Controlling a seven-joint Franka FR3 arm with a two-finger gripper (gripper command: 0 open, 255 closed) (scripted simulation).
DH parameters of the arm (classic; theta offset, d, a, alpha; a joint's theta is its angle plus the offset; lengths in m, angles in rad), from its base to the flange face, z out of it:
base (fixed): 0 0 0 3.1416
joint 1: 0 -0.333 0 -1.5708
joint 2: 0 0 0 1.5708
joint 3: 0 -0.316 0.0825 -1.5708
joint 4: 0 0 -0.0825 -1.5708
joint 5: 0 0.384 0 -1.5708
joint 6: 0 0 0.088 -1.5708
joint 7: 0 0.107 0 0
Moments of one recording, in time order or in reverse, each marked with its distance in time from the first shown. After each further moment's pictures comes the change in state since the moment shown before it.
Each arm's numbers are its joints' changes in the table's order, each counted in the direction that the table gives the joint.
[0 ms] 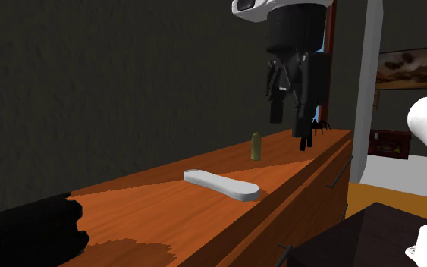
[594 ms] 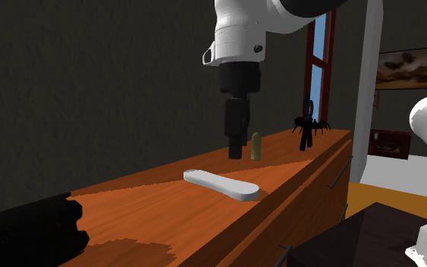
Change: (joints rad) arm 0.103 -0.203 0.117 0.055 0.050 -0.169 0.104
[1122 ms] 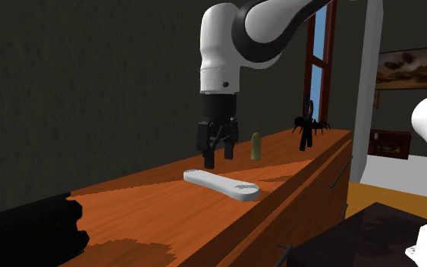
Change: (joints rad) arm 0.092 -0.180 0.111 0.057 0.102 -0.131 0.037
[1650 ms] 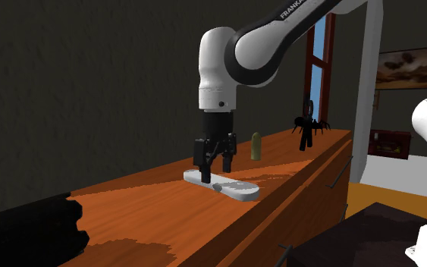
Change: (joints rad) arm 0.017 -0.085 0.015 -0.016 0.052 -0.096 -0.009
